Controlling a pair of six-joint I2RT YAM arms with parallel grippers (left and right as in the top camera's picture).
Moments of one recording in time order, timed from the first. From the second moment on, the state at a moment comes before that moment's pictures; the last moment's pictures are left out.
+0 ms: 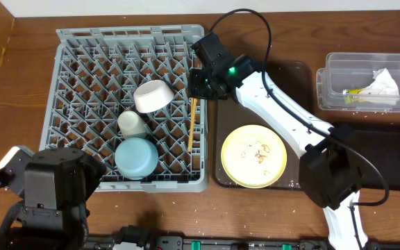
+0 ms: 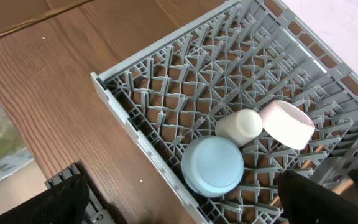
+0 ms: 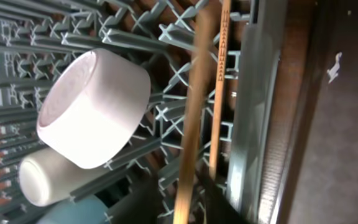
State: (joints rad) left arm -0.11 0.89 1.60 -1.68 -0.53 -0.91; right arm 0.68 2.17 1.94 -0.78 -0.21 0.75
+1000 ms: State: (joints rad) left arm -0.11 0.89 1.60 -1.68 -0.53 -0.91; right arm 0.39 2.05 1.68 -1.25 -0.10 0.30
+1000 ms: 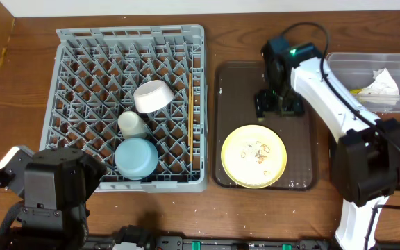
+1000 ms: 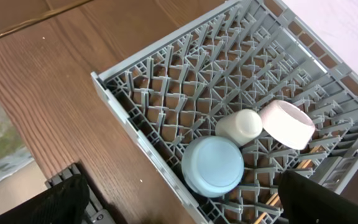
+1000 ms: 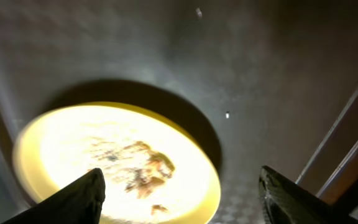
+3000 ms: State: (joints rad) left arm -0.11 0.89 1.60 -1.68 -0.53 -0.91; right arm 0.76 2.05 1.46 -0.88 0.06 0.90
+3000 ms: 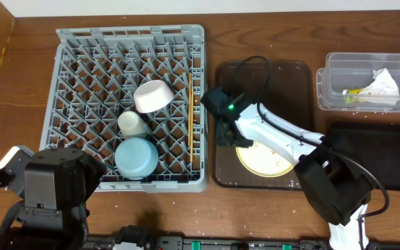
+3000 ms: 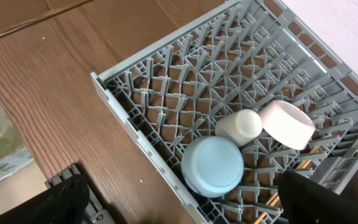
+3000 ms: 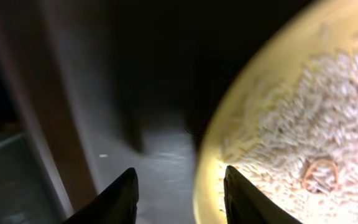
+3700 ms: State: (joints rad) left arm -0.11 0.89 1.60 -1.68 -0.53 -0.91; right arm 0.79 2.05 1.40 -0.85 0.17 0.98
